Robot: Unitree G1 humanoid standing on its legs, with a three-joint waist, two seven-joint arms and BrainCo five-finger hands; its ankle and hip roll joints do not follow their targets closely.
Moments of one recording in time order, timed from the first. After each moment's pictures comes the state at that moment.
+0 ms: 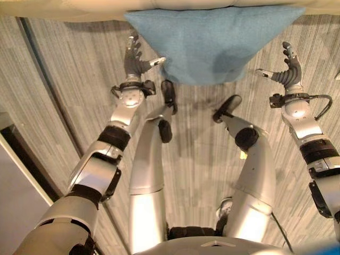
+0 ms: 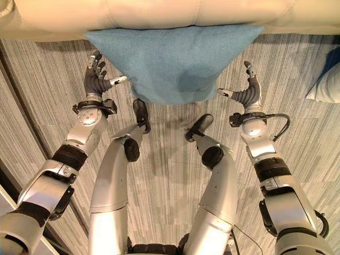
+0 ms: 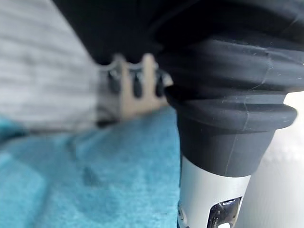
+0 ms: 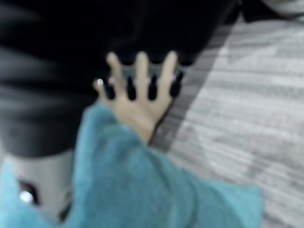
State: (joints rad) left arm -0.93 0.43 -0.37 0.65 -0.56 -0.22 0.41; right arm -0.77 -0.66 0.28 0.61 0.18 -0.17 -0.35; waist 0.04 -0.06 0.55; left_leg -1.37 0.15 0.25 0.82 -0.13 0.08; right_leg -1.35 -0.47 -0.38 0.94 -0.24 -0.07
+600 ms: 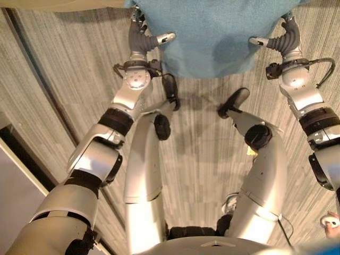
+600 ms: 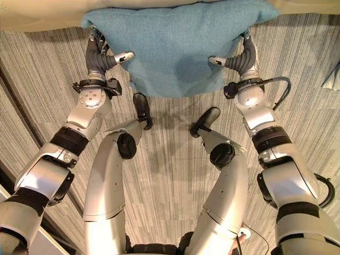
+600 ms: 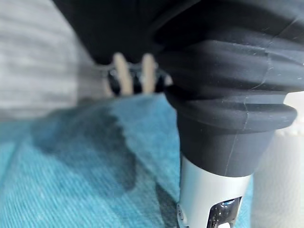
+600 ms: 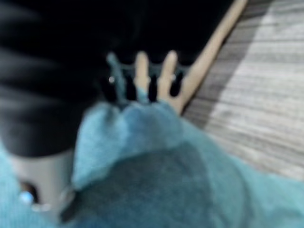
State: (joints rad) left arm -1.08 0.38 -0.45 0.65 -0.62 -0.22 0.47; right arm -1.09 -0.64 0.44 0.78 0.23 -0.14 -0.38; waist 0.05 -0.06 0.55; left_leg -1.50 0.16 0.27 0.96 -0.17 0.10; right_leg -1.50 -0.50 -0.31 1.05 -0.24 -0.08
